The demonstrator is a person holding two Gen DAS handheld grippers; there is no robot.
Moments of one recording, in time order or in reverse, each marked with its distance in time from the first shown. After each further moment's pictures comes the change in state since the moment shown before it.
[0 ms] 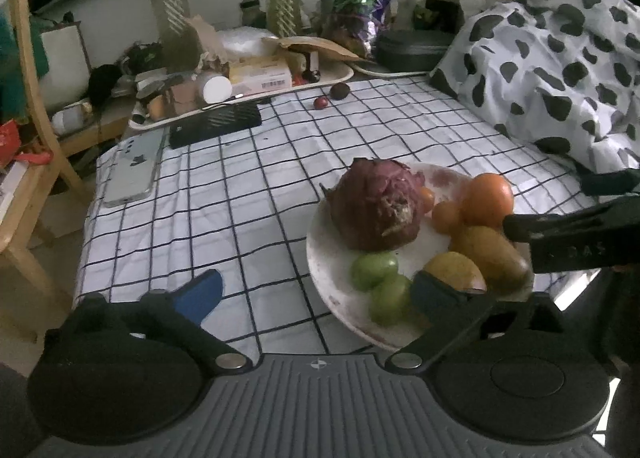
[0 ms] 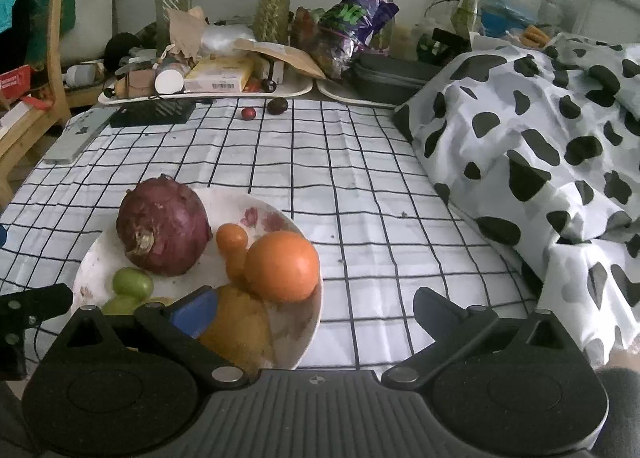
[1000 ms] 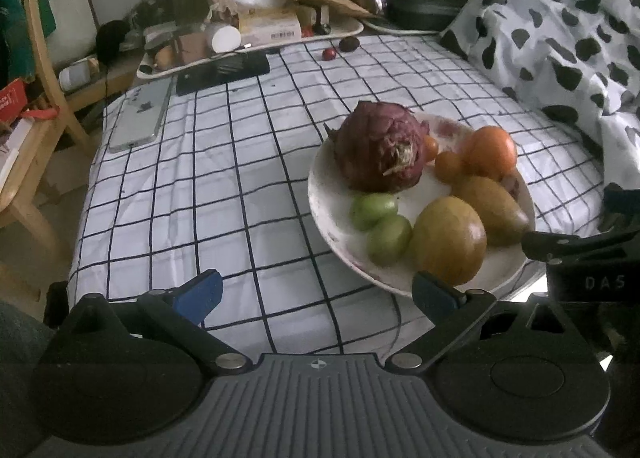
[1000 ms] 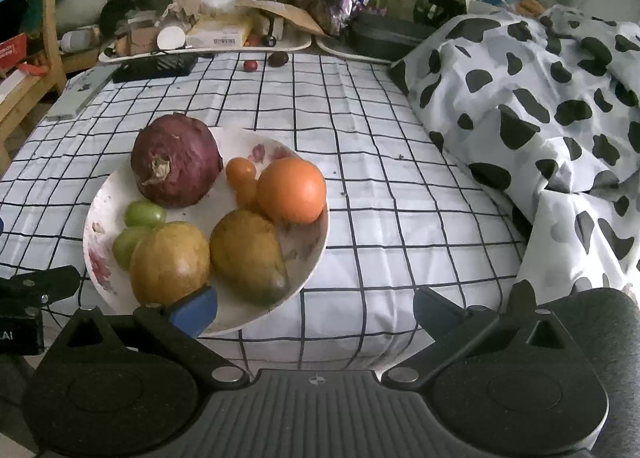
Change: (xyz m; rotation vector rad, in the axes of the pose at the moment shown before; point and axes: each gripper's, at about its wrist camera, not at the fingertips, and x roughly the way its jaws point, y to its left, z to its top) left arm -0.001 -0.002 -0.016 -0.035 0.146 0.003; right arm -0.012 0.010 -0.023 0.000 0.127 -0.016
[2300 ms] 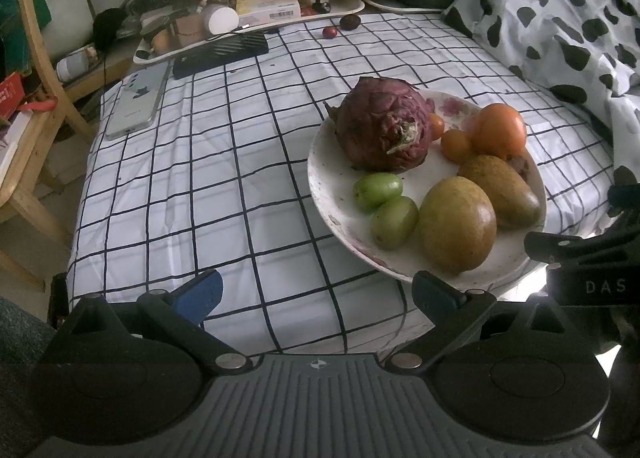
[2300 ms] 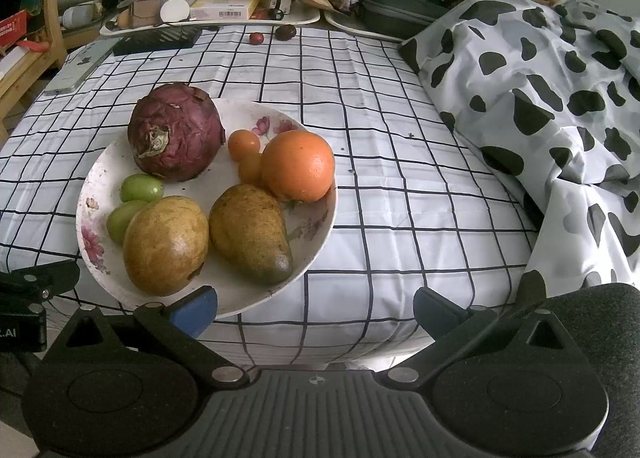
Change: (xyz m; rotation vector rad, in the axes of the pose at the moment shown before) left arm 0.011 -0.001 0.000 0.013 0.056 0.016; right arm 0.012 0.004 0.000 -0.028 0.063 0.001
